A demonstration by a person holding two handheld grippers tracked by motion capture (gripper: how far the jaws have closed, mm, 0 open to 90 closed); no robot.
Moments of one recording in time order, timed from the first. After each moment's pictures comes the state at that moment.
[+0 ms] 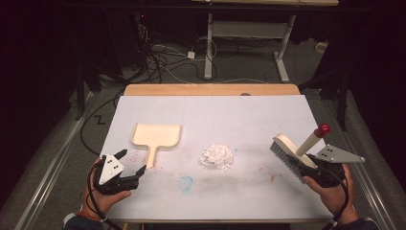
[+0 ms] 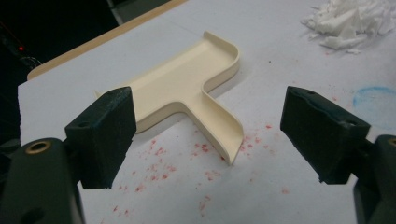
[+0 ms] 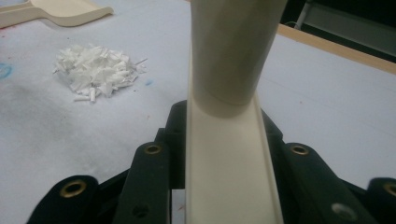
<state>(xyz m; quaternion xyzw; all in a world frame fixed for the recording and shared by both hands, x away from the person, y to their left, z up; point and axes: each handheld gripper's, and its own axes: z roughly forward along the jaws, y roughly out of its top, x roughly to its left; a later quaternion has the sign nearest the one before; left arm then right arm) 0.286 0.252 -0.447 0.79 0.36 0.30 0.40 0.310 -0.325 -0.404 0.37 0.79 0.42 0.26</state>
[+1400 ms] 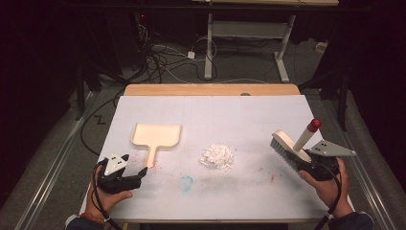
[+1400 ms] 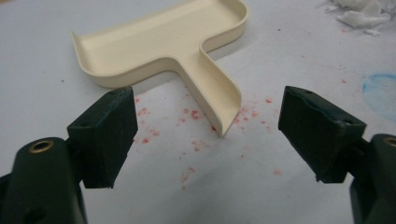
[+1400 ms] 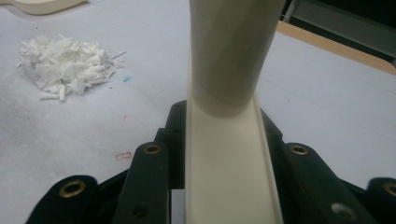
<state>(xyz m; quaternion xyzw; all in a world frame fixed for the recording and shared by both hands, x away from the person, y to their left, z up) 0.298 0.249 -0.458 0.78 0.44 0.22 0.38 0.328 -0.322 -0.409 0.38 0.79 0.39 0.28</state>
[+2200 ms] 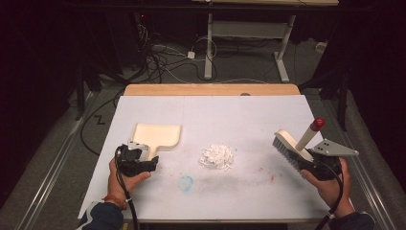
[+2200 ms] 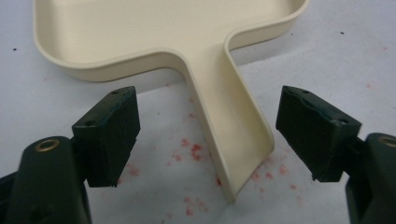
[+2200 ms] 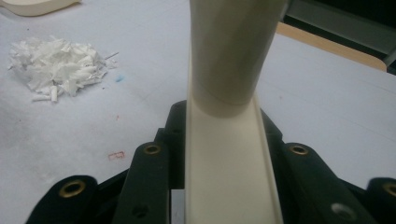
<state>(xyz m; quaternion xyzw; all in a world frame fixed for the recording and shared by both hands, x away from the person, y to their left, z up) 0.358 0.214 -0.471 0.77 0.54 0.18 0.30 0.328 -0.326 -0.408 0.39 0.78 0.39 0.28</state>
